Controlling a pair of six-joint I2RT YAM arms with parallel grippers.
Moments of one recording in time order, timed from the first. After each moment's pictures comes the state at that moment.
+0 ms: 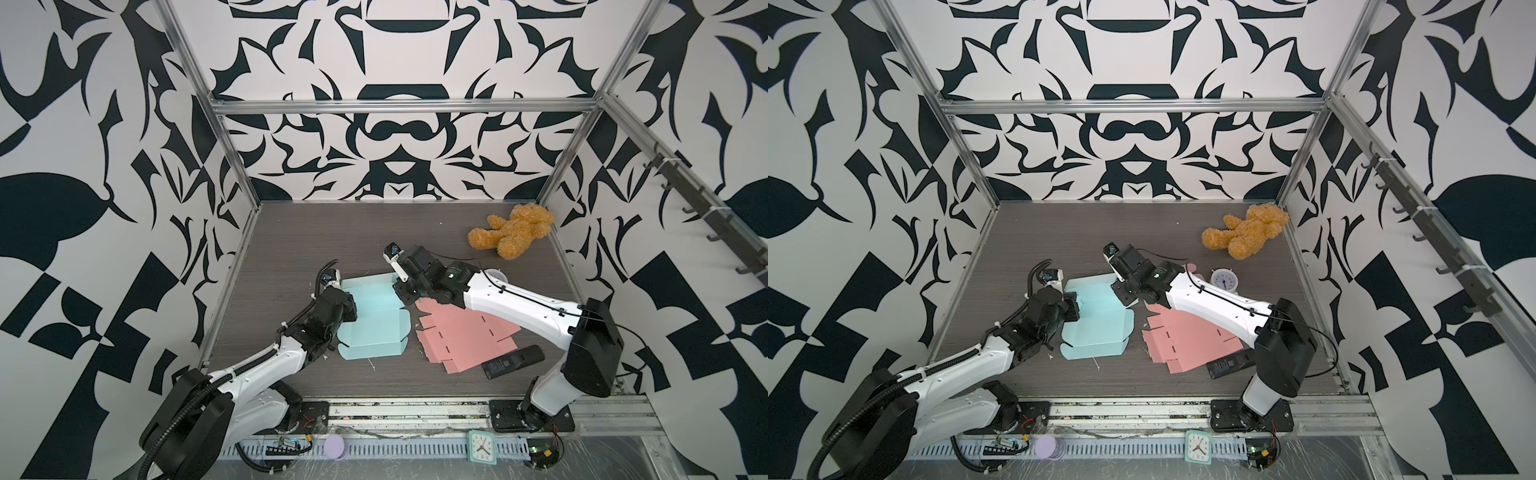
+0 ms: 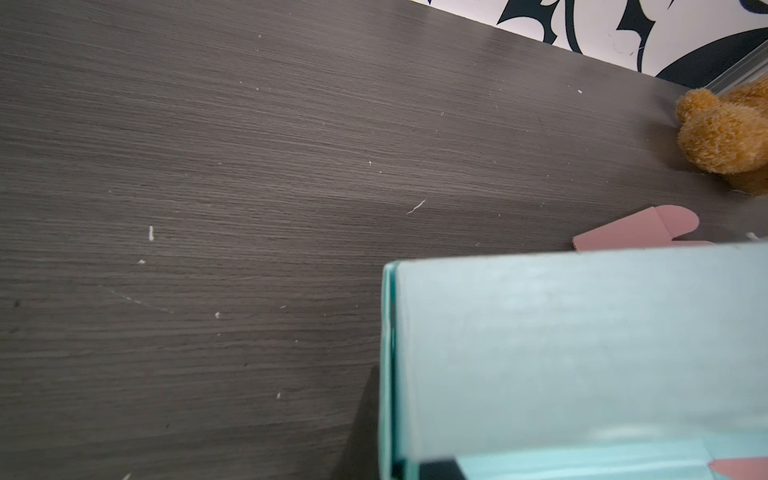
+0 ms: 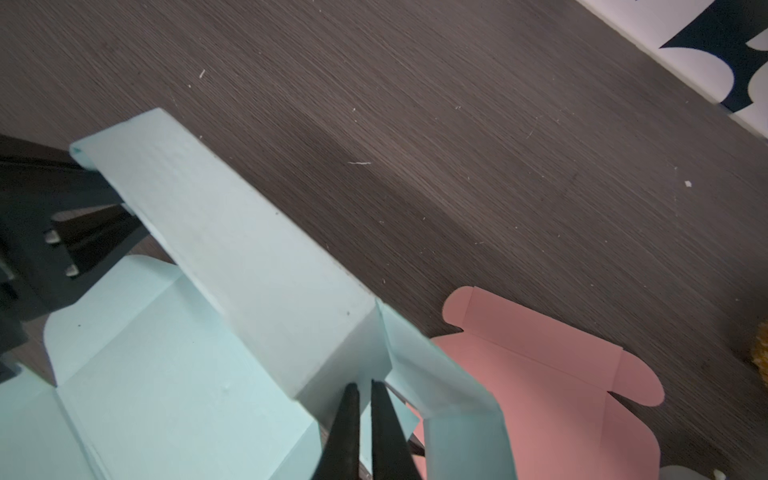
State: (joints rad) left arm -0.62 1.09 0.38 0.11 -0.29 -0.52; right arm 0.89 1.64 1.33 -0.59 0.14 0.13
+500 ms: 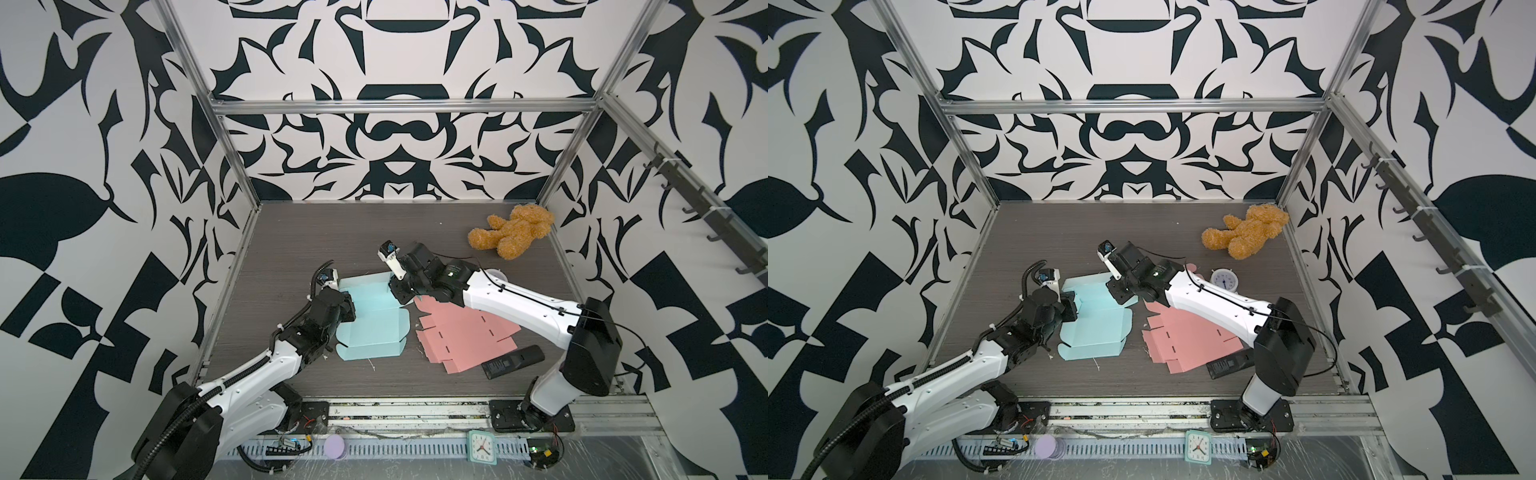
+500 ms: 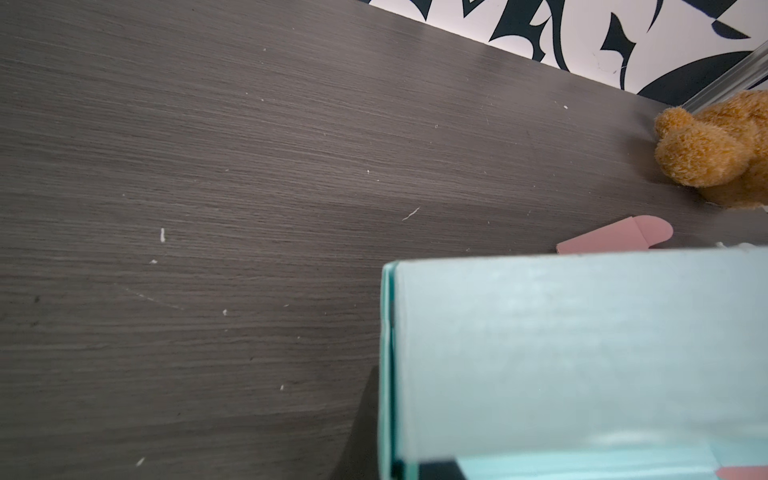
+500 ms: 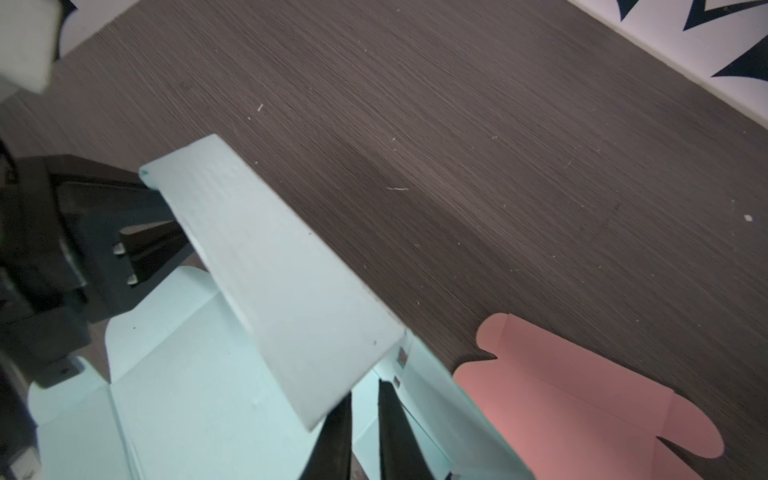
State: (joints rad) left arm -0.62 1.01 0.39 0.04 -0.28 -0.53; right arm 0.90 1.58 1.29 -0.51 0.03 0.11
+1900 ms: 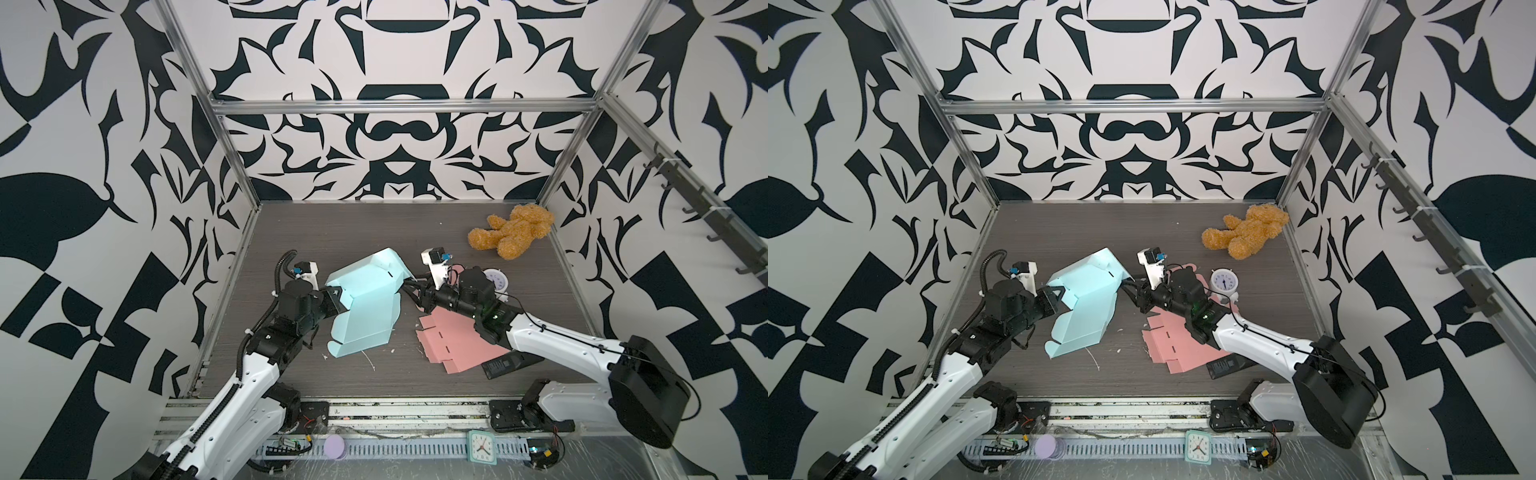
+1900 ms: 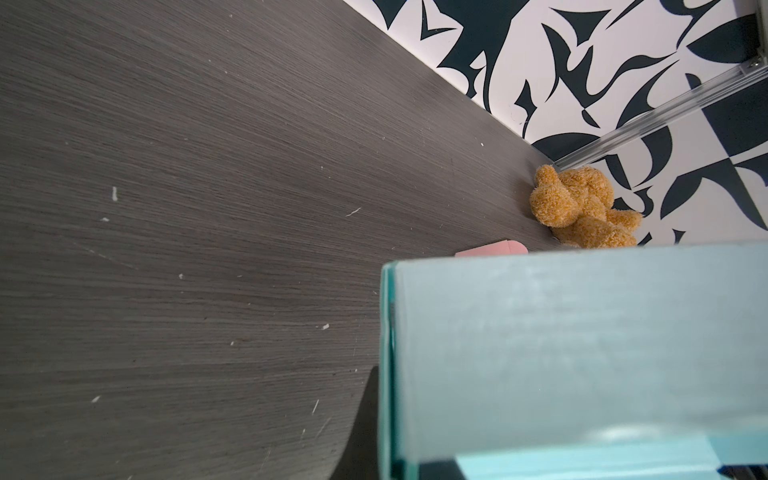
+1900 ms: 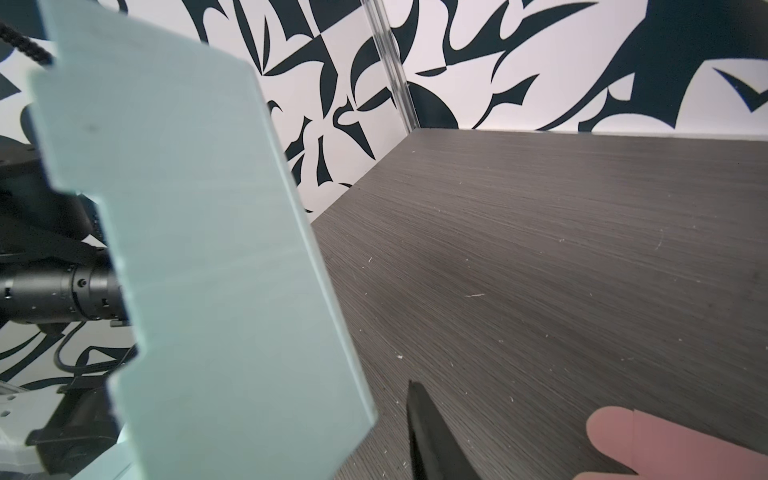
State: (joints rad) left arm -0.40 0.77 0.50 -0.24 0.11 -0.69; right arm 0.74 1.27 0.64 0.43 -0.31 0.40
